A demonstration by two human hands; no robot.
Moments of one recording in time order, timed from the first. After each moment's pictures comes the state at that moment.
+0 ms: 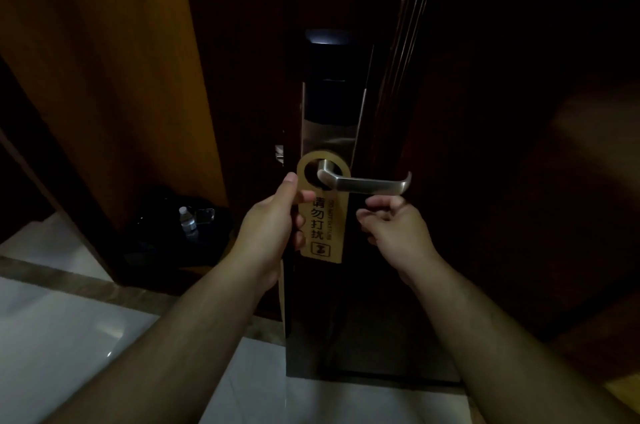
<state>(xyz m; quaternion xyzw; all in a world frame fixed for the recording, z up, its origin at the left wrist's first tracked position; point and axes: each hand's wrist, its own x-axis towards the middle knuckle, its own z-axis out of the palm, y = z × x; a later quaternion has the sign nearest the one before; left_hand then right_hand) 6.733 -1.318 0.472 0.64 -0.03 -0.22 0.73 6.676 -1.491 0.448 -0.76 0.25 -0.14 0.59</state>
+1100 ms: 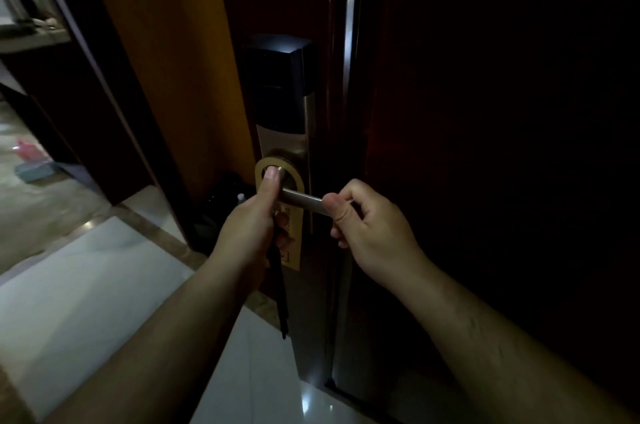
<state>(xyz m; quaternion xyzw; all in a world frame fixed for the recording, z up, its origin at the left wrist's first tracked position) 6.703 -1.401 0.475 0.69 0.09 -0.04 0.72 6.682 -1.568 0.477 -0.85 -0.09 -0.09 0.51</state>
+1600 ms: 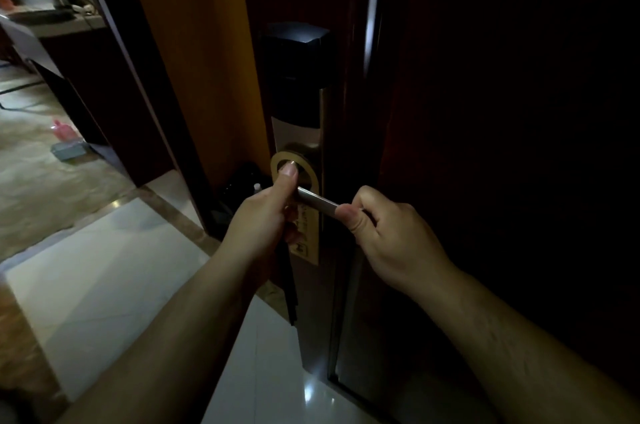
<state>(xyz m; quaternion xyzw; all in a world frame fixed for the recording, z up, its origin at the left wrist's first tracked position) 6.713 -1.399 0.464 0.69 0.06 -0.04 0.72 6.693 -1.583 0.470 -0.92 -0.15 -0.10 0.35</state>
